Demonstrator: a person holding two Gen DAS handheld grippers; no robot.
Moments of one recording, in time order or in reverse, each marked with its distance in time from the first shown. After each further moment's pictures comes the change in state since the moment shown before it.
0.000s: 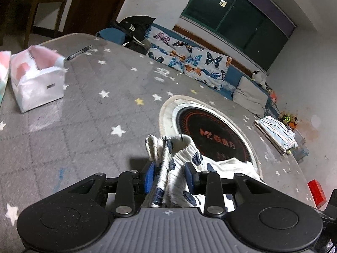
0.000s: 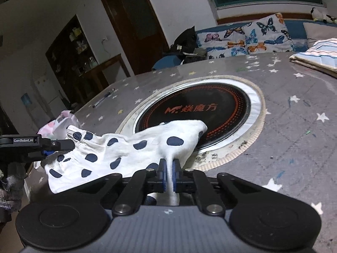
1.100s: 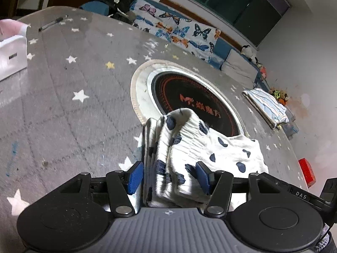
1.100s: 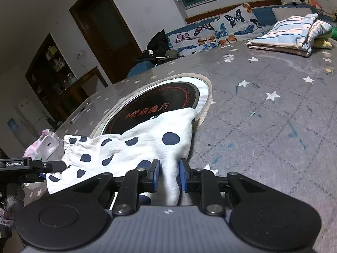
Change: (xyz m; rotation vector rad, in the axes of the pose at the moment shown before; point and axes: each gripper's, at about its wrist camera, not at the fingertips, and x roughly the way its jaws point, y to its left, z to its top) left arm 0.040 -0.018 -0.015 0.016 0.171 -0.072; right arm -0.017 -0.059 -0.011 0.149 -0.009 -0.076
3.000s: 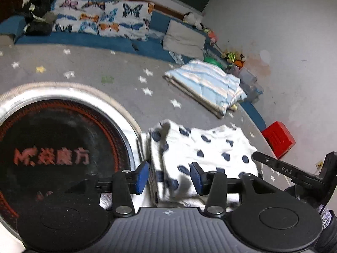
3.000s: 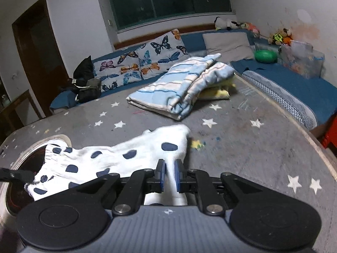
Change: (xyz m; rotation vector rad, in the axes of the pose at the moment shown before) left arm 0.148 -0.205 0.067 0.270 0.112 -0.191; right arm -0.041 -0.169 0.103 0.044 -0.137 -0.407
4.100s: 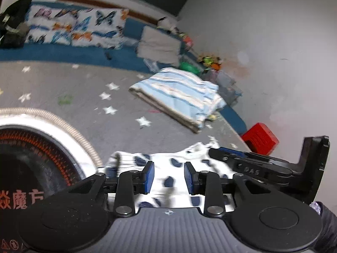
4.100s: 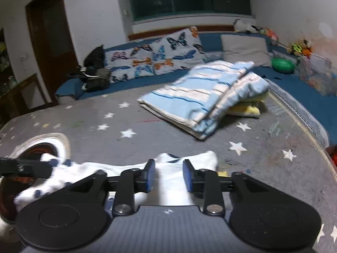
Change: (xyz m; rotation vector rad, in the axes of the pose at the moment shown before) left arm 0.049 -0.028 0.024 0.083 -0.030 -0.140; right arm 0.052 0.029 0.033 -0.121 0.031 0.049
